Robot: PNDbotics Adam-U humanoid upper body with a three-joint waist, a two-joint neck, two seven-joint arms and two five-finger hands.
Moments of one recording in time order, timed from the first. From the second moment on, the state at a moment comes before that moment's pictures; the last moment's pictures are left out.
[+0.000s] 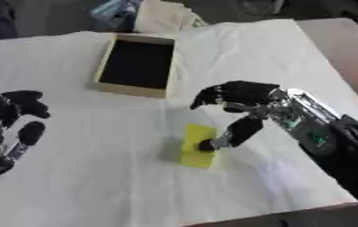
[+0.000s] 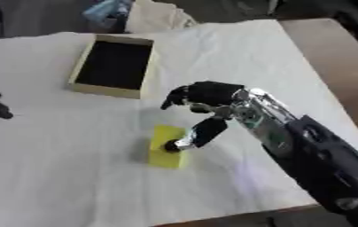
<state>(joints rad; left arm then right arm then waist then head) -0.25 0.30 -0.04 -1.85 -0.05 -0.06 -0.27 -0.66 -0.58 0.46 -1.51 0.72 -0.28 0.47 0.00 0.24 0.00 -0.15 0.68</state>
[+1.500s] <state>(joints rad) -0.25 0.30 -0.04 -1.85 -0.05 -0.06 -0.26 -0.64 -0.58 0.47 -1.63 0.72 -0.26 0.57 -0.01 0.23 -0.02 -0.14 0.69</state>
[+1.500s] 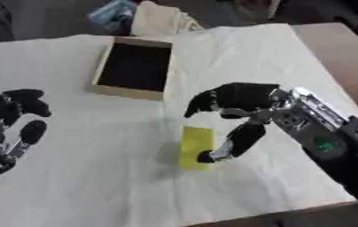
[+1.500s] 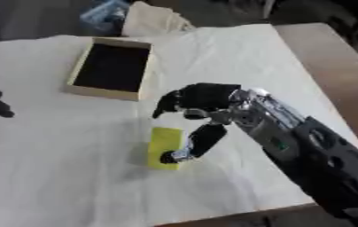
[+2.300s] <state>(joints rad) -0.25 0.30 -0.04 -1.85 -0.05 -0.06 -0.26 -0.63 -0.55 0.48 -1.54 0.79 -0.28 0.54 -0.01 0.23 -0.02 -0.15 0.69</state>
